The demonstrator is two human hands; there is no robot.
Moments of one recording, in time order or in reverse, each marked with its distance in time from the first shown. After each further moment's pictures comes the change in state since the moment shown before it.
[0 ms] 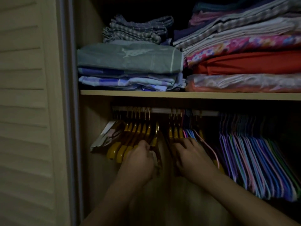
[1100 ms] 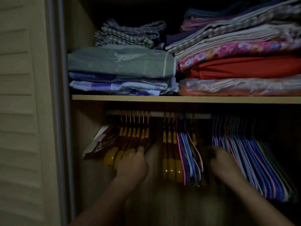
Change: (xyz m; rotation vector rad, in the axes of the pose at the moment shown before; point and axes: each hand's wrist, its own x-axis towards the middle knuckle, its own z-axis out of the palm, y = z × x) left_hand 0.046 -0.030 0.030 0.552 -0.026 0.084; right_hand -0.028 0.071 -0.013 0.493 0.039 0.529
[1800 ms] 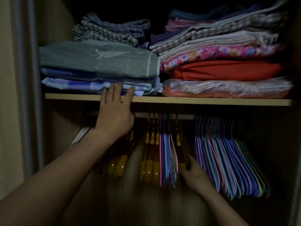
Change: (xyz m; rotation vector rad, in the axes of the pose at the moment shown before) left_hand 0.074 0.029 -0.106 0.212 0.548 0.311; right_hand -0.011 0.006 0.038 0.305 -0.113 0.154
